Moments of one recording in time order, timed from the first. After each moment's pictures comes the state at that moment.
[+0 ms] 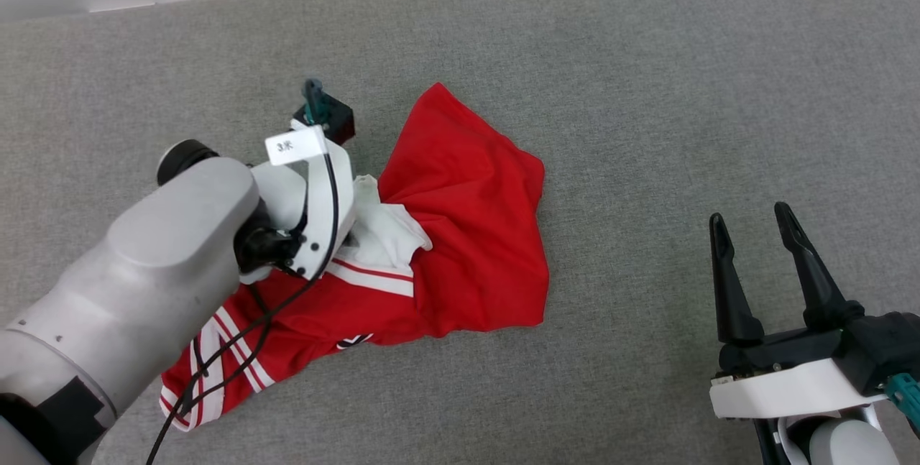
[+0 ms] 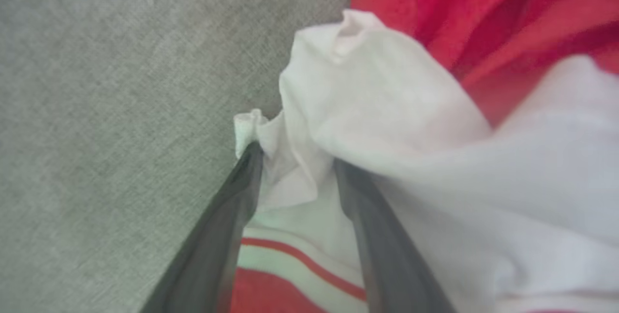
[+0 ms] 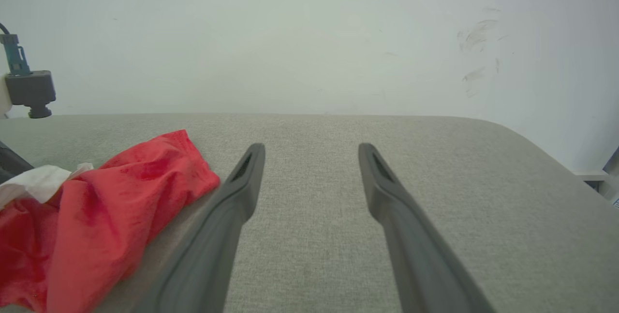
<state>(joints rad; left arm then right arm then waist) -1.11 0.49 -1.26 0.68 -1.06 -0.13 0.74 -0.06 -0.05 0.02 -0.06 0.08 0.13 -0.26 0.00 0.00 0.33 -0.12</state>
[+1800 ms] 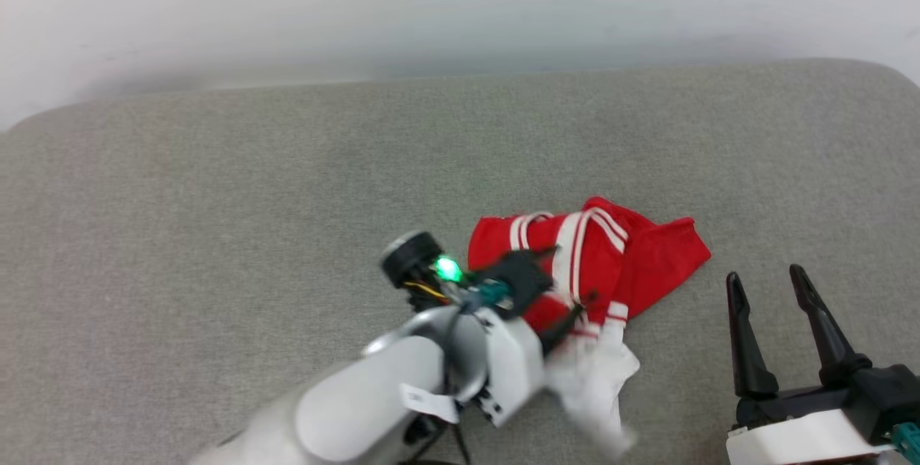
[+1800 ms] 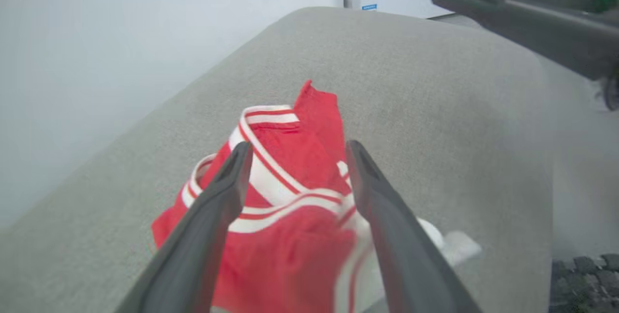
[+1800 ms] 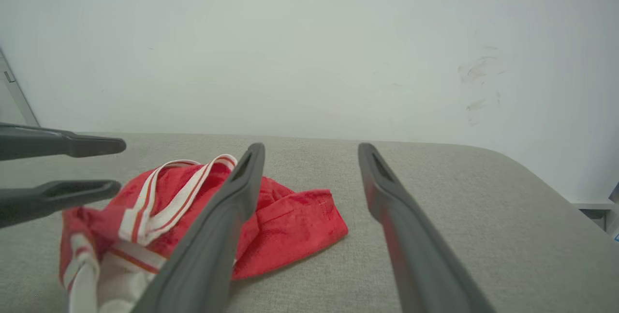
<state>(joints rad) -0.73 0.27 -1.12 0.31 -0.58 -0.01 0.01 0.06 -0.05 -0.03 -0.06 0.06 0.13 -0.26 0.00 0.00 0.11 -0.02</state>
